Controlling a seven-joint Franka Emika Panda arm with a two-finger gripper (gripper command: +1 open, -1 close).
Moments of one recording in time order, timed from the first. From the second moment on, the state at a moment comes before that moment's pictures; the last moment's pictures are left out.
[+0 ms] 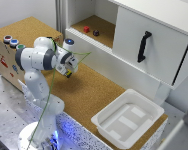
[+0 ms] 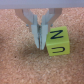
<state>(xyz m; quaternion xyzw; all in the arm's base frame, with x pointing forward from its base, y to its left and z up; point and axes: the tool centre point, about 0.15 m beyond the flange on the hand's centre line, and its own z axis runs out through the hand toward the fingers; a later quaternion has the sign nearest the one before) 0.398 0.221 0.214 -0.99 -0.03 -0.05 0.11</state>
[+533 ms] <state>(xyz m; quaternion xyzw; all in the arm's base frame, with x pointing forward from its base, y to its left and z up) 0.408 0.176 0.204 -0.99 0.00 -0.04 0.11</state>
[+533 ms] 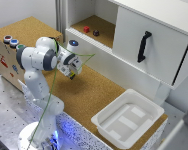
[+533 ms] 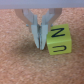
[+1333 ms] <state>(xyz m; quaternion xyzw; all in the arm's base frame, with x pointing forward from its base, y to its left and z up) 0.410 0.093 0.210 -1.00 0.03 -0.03 0.08</state>
